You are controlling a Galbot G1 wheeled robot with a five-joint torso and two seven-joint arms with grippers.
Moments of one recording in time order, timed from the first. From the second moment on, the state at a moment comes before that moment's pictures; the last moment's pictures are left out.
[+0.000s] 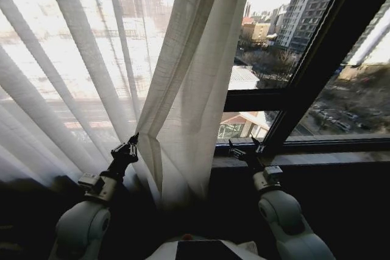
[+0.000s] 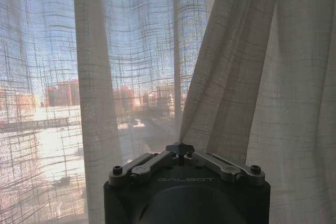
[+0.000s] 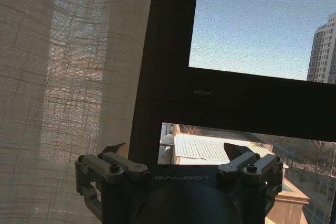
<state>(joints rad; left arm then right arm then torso) 1.59 -1.33 -0.69 -2.45 -0.24 0.31 0.14 -1.52 1.22 0.53 2.27 0.21 -0.26 0.15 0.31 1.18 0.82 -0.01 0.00</state>
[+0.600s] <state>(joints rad) 1.59 -1.33 -0.69 -2.46 -0.23 0.31 0.14 -1.52 1.22 0.52 2.27 0.21 -0.26 0.15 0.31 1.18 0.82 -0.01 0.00</state>
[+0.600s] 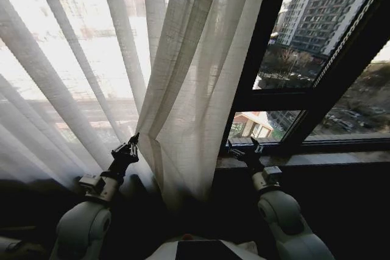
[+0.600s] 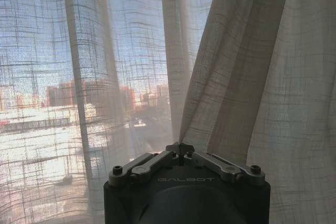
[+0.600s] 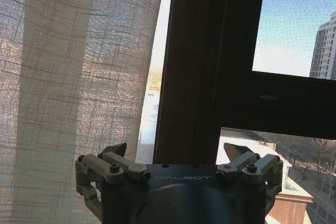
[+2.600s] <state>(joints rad) 1.60 -1.40 -0.68 -2.40 -0.19 0.26 0.14 -1.52 1.22 0.51 2.26 0.22 -0.25 0.15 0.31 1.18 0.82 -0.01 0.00</state>
